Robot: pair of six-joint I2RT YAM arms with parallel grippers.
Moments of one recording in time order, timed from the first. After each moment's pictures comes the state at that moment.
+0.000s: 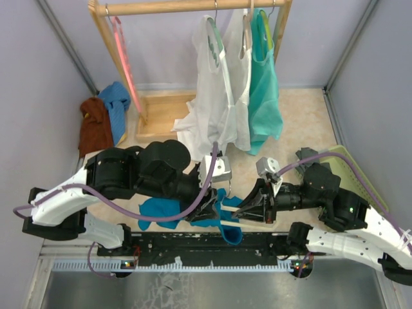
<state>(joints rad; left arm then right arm) -1.44 1.38 1.96 -1.16 0.14 -0.19 1.12 0.56 0.94 -0.47 -0.50 0.26</state>
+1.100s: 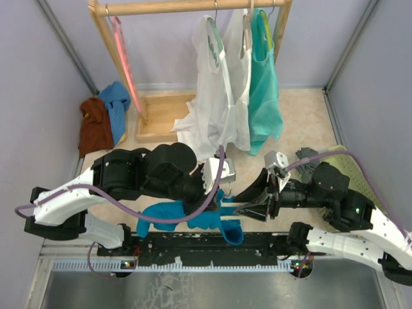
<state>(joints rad) -1.44 1.39 1.92 -1.15 0.11 -0.17 1.12 0.56 0.97 -0.45 -0.43 0.26</state>
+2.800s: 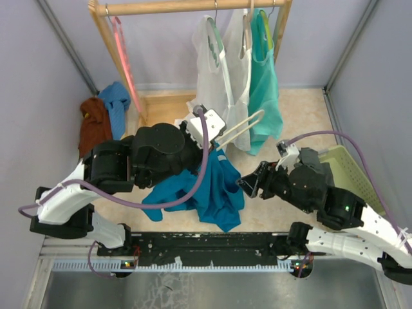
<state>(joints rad) -1.42 1.47 2.15 -1.05 -0.57 -0.02 1.12 0.58 0.94 -0.70 0.32 0.79</state>
